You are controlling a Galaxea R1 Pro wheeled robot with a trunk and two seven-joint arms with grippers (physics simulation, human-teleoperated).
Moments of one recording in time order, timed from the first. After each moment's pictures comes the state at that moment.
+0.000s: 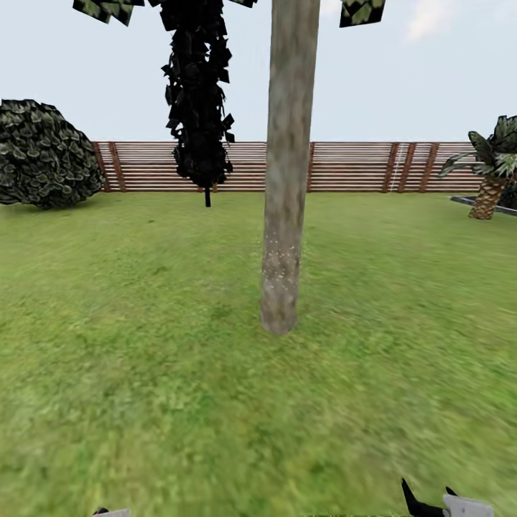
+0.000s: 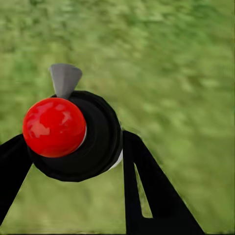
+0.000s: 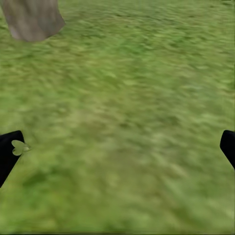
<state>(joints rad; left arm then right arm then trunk) -0.25 0.11 0.40 -0.24 -0.23 -0.45 -0.02 -0.30 0.03 -1.36 -0.64 0.74 -0.59 0.66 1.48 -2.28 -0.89</state>
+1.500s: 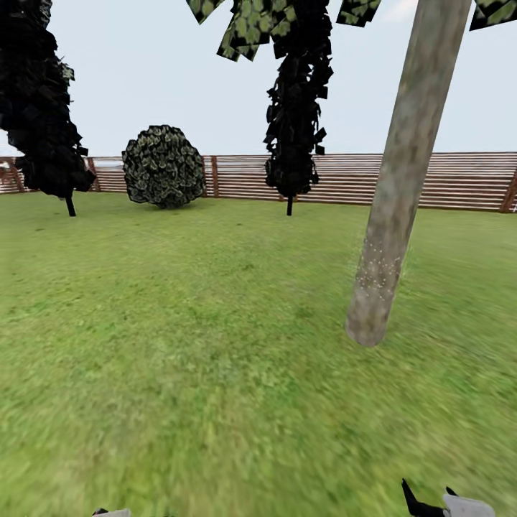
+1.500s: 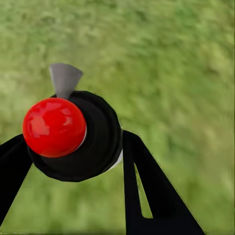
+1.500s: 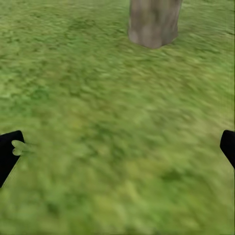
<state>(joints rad) -0.25 0.11 0.40 -0.24 -0.23 -0.45 -0.02 -0.30 0.03 -1.36 -0.64 0.73 -0.59 0.66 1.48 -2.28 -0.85</state>
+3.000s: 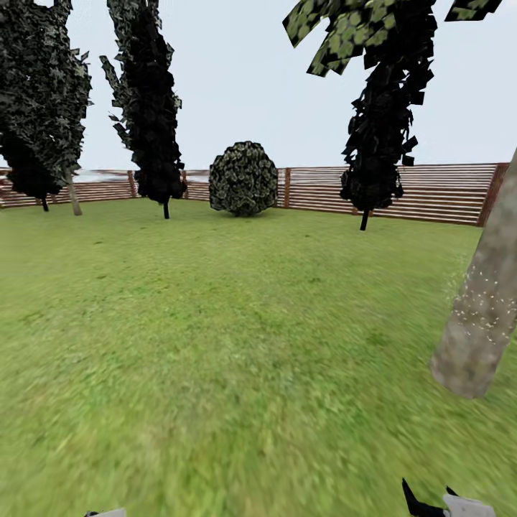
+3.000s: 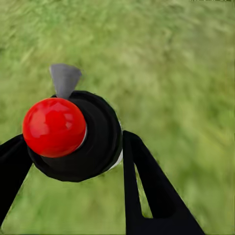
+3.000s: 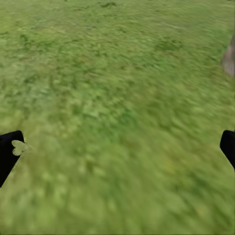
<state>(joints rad) -0.25 0.11 0.40 -0.24 -0.23 -0.45 0.08 -0.30 0.03 -1.36 -0.65 0.73 -0.59 0.66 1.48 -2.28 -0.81</state>
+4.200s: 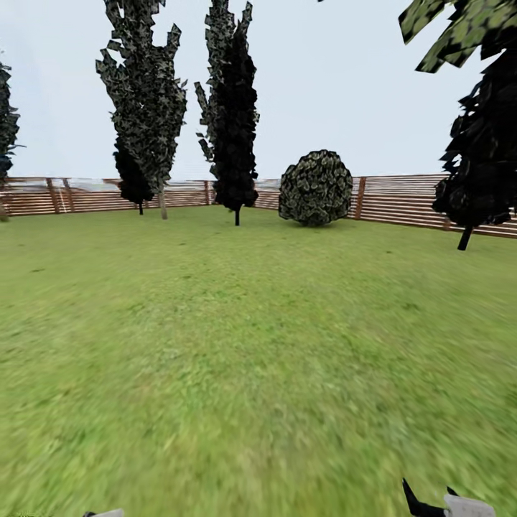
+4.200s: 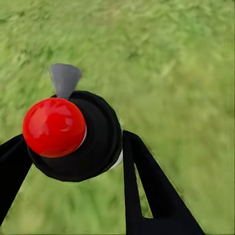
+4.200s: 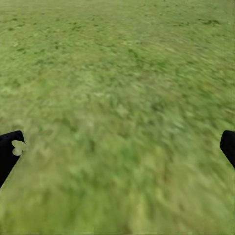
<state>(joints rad) -0.25 0.11 0.40 -0.24 -0.23 -0.45 0.08 -0.30 0.03 -1.37 -0.65 0.73 -0.59 0.66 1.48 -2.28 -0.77</state>
